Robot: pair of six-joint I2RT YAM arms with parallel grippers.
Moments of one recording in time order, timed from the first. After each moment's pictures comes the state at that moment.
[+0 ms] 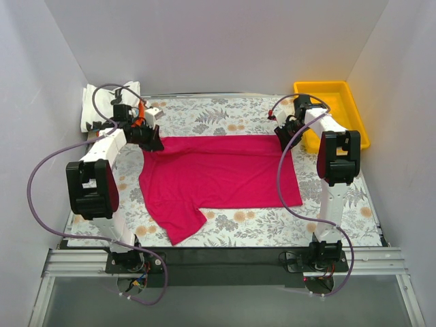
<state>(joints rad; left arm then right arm) 0.05 1.78 1.36 -0.57 0.68 0.44 0.07 2.21 1.76 -0.89 -0.39 -0.74</state>
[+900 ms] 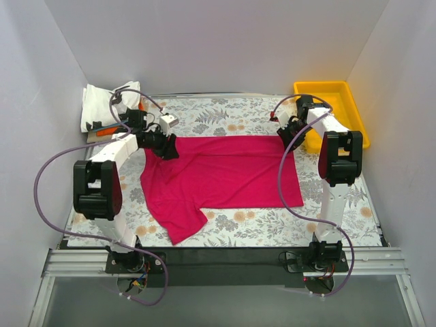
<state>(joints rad) -0.03 1.72 1.20 -0.52 0.72 0.55 0.06 2.20 1.76 -0.93 -0.37 -0.79</state>
